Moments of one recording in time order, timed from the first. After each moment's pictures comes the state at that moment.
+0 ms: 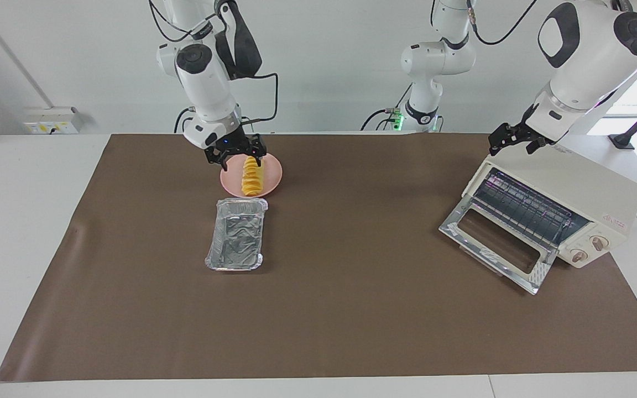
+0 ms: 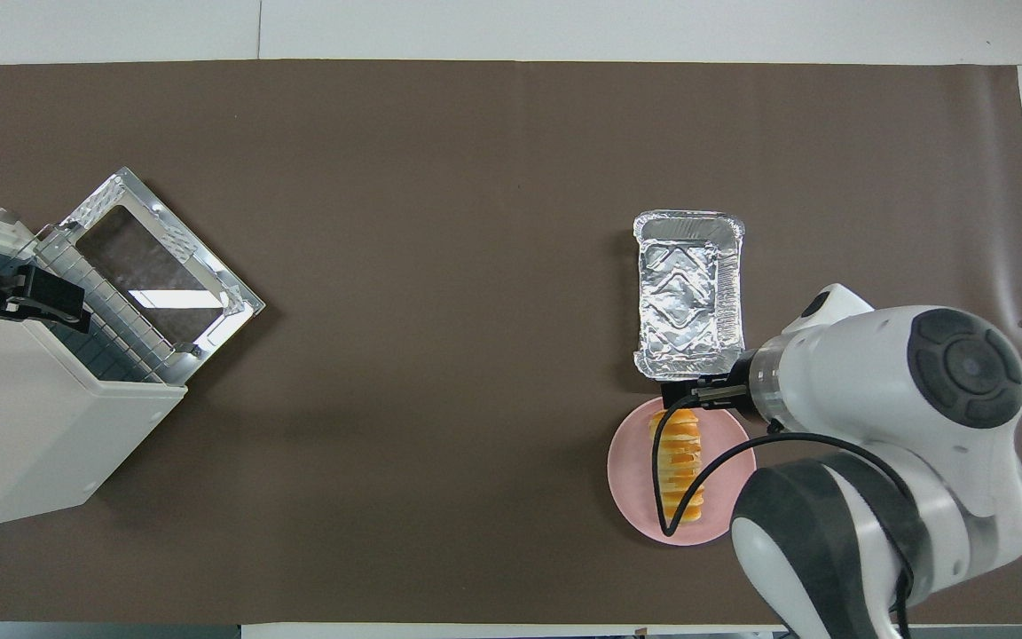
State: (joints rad) left arm 0.00 0.00 -0.02 -1.65 0.00 1.46 0.00; right arm 0.13 -0.22 0.15 -2.20 0.15 2.00 0.17
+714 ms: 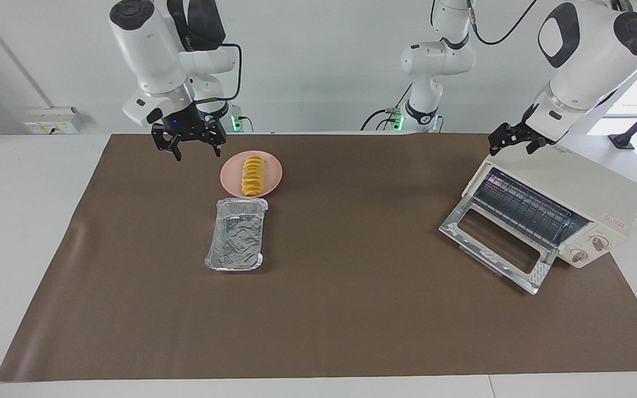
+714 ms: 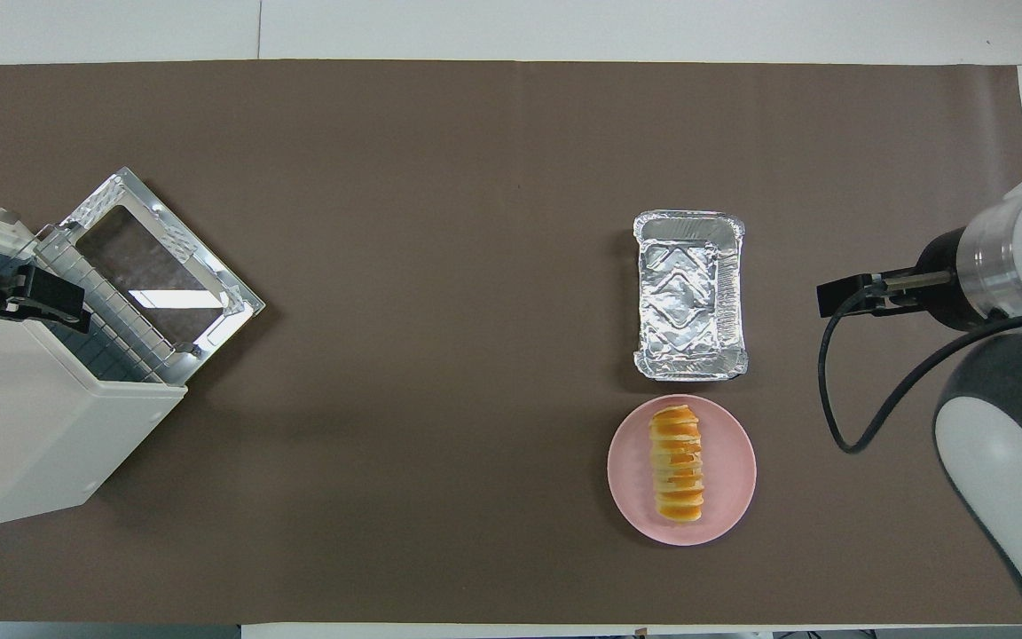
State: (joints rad) left arm 0.00 0.00 -0.02 -1.65 0.00 1.46 0.00; right arm -0.02 -0.11 0.14 -1.78 -0.01 1.69 0.07
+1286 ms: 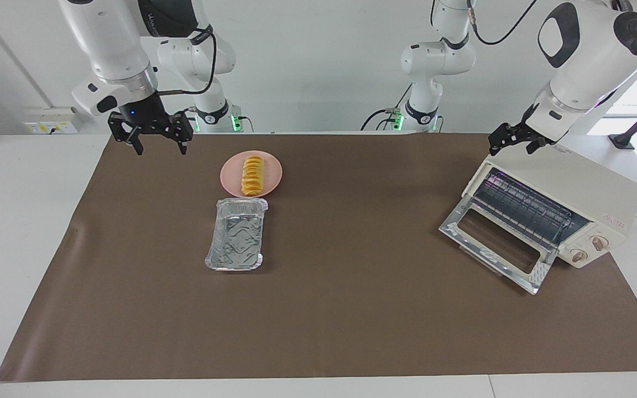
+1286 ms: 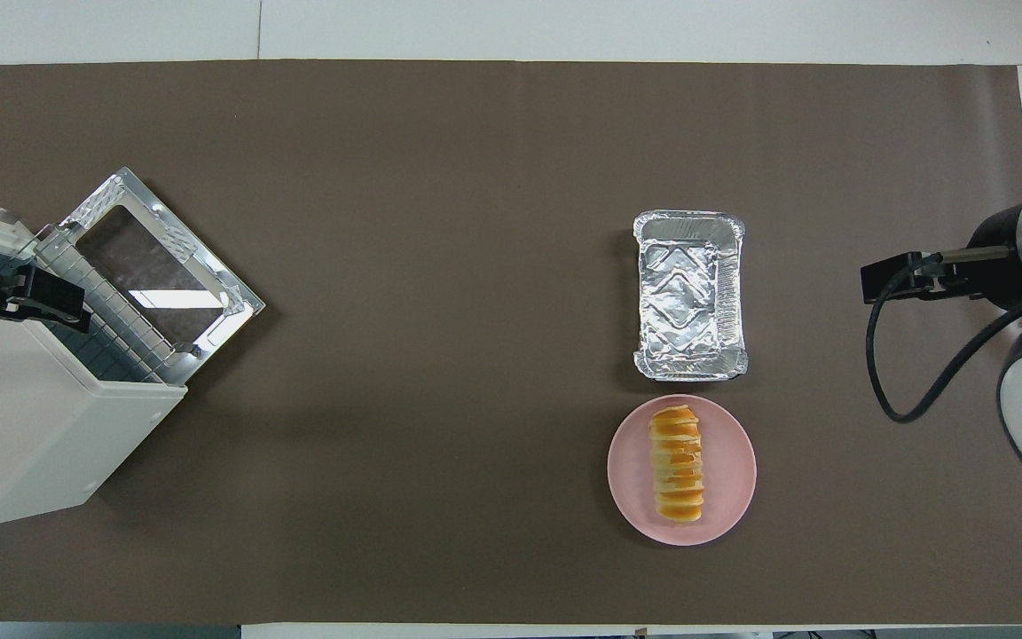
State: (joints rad) left arm 0.00 0.00 -0.02 -1.65 0.00 1.46 0.00; right arm -0.08 -0.08 0.14 -1.72 -0.02 1.63 0.07
